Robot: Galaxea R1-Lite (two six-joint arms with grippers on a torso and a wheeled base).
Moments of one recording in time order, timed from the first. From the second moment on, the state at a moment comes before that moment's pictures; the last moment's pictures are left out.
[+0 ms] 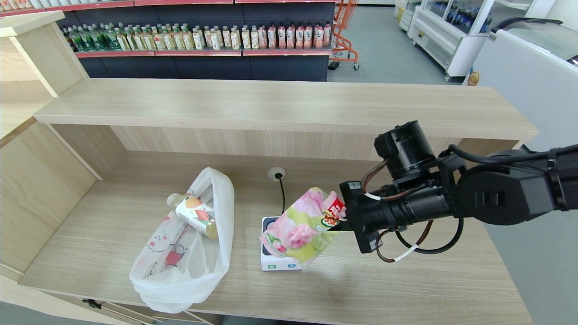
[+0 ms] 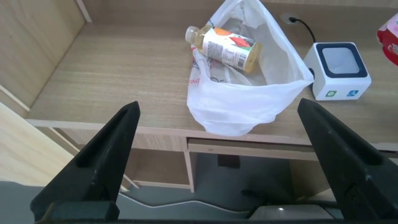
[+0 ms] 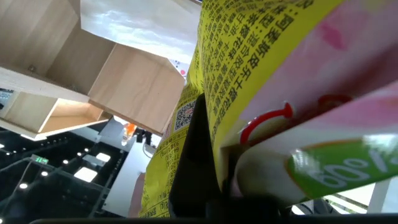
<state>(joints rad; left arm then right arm) 0.00 0.00 0.00 0.00 -0.02 0.00 0.62 1.84 -1.22 0.06 0.38 1.76</state>
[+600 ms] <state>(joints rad) 0.00 0.00 0.00 0.00 -0.02 0.00 0.66 1.84 -1.09 -0.19 0.41 1.71</state>
